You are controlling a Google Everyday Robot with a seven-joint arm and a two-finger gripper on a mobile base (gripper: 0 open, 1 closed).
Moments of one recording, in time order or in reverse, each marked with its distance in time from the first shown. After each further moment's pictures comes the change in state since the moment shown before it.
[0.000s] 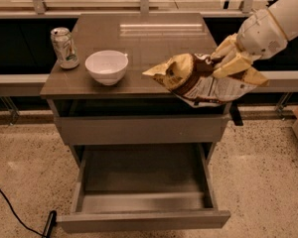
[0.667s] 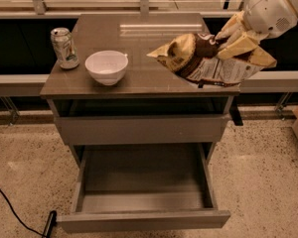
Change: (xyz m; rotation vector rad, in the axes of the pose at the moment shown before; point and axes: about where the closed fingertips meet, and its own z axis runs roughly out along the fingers) arm -0.022 -0.023 -0.035 0.078 0.062 -0.028
